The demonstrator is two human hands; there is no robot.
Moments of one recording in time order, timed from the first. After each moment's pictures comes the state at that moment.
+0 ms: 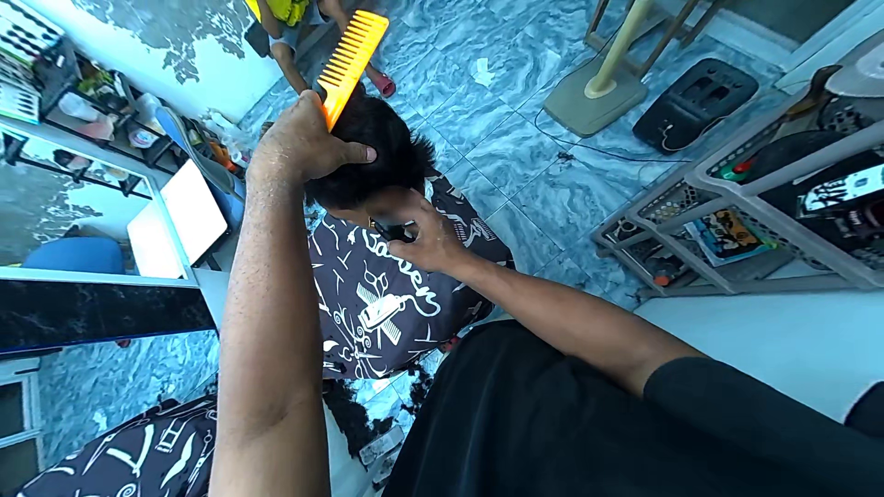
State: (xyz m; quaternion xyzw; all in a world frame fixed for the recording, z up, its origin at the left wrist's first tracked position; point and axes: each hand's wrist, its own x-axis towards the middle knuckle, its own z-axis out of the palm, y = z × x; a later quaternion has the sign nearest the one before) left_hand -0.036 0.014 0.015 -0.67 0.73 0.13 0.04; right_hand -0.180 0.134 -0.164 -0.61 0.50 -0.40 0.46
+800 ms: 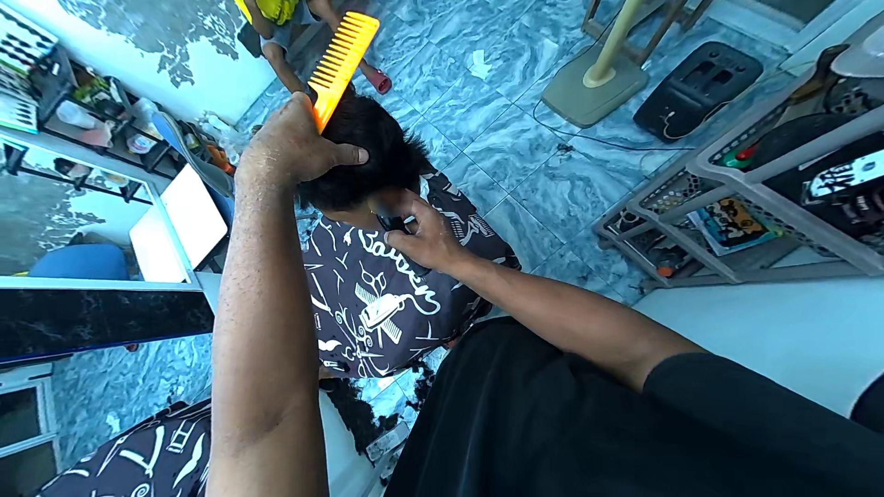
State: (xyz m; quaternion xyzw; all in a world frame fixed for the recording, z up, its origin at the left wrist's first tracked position) left_hand -0.037 0.013 0.016 -0.67 0.73 0.12 0.06; right_hand -0.179 0.136 -0.164 -0.54 0.49 -0.46 0.51
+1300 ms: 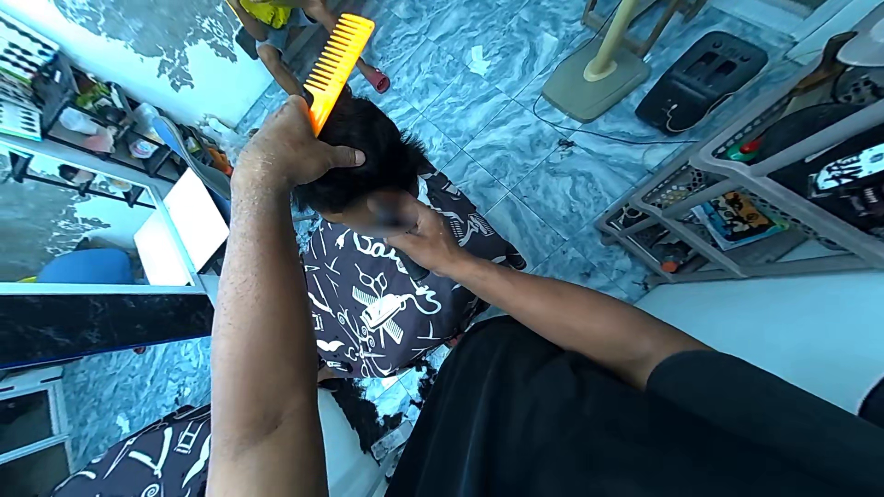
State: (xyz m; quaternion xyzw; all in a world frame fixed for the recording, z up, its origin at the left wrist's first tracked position) left_hand -0.039 0.010 0.016 -0.67 0.73 0.12 0.07; right_hand -0.180 0.138 -0.161 -0.47 0.48 -0.45 0.59
